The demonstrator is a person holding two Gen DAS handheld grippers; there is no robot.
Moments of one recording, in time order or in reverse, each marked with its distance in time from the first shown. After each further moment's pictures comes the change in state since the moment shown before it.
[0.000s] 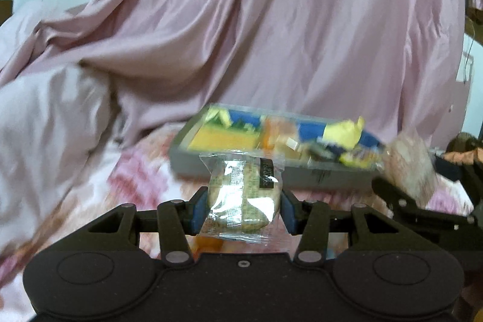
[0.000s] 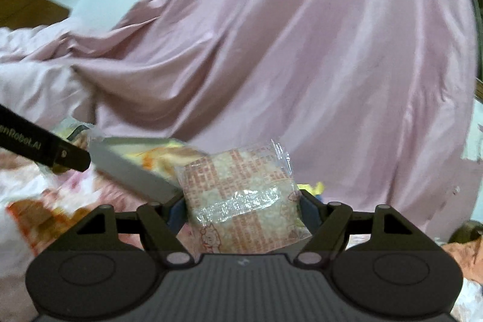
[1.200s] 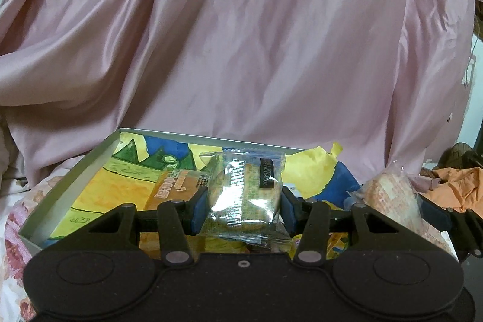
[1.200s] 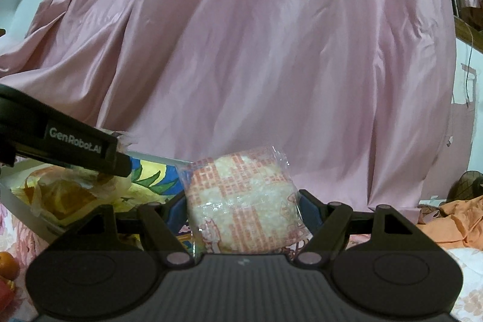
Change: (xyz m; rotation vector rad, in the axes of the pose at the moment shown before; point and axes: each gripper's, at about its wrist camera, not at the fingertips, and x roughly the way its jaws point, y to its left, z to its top) left arm 0.147 -0.088 0.068 0.001 0.068 -0.084; right arm 0.103 -0.074 -0.003 0.183 0.108 -0.092
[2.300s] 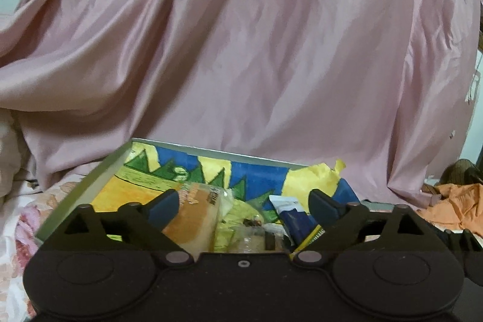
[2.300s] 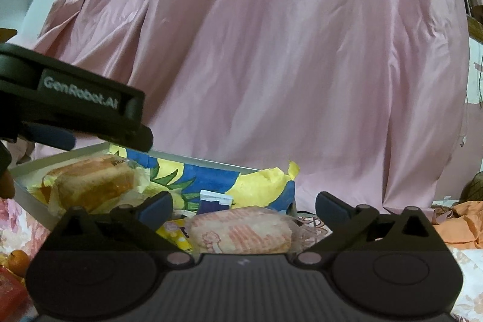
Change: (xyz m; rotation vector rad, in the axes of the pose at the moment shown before) left arm -0.019 0.007 0.009 -0.034 -0.046 0.034; right arm -0.002 0.007 -0.002 -0.001 0.005 0.061
